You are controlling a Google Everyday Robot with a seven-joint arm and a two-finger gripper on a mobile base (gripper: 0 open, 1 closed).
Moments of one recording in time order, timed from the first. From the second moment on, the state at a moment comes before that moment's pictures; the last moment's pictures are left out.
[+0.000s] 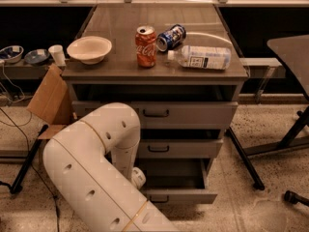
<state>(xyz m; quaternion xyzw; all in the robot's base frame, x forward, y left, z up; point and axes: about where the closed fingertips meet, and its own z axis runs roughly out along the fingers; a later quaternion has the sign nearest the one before) 0.532 0.156 0.207 -0.61 0.77 0.04 0.16</state>
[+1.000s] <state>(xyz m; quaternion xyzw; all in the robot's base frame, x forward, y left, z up) 0.547 0.150 0.194 -0.61 0.78 0.03 0.13</state>
